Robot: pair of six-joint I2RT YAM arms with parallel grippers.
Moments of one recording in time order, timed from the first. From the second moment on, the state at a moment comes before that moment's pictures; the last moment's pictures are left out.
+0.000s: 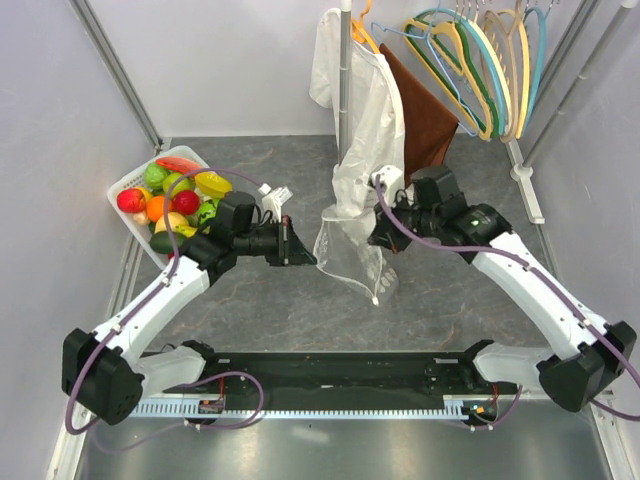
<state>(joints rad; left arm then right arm) -0.51 1.13 0.88 -0.30 0.69 -0.61 0.58 1.24 1.22 -0.70 -0.42 -0.05</state>
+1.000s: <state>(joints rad) -0.01 1.39 1.32 -0.79 0.72 -0.09 0.56 1.38 1.17 -0.61 -0.23 0.32</state>
